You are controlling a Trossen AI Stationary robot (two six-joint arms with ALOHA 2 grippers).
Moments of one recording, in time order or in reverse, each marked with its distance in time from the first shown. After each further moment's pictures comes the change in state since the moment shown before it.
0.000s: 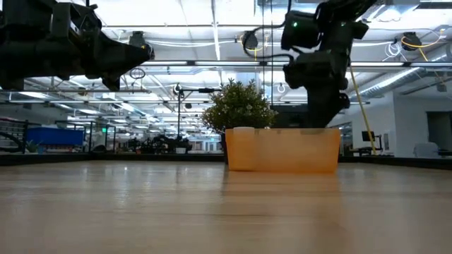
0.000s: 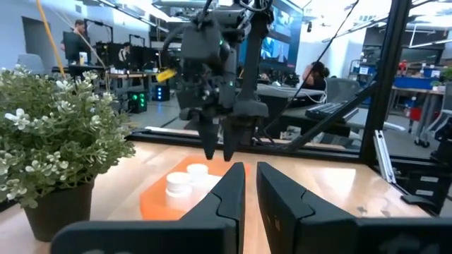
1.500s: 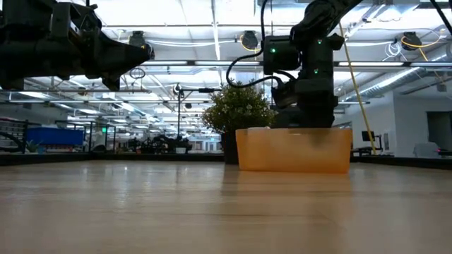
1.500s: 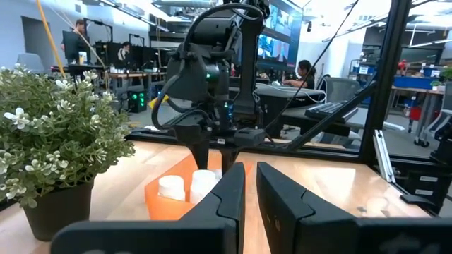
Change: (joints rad) left arm 0.000 0.000 0.000 -0.001 0.000 -0.001; right arm 0.008 0.240 0.134 -0.148 0.041 -0.241
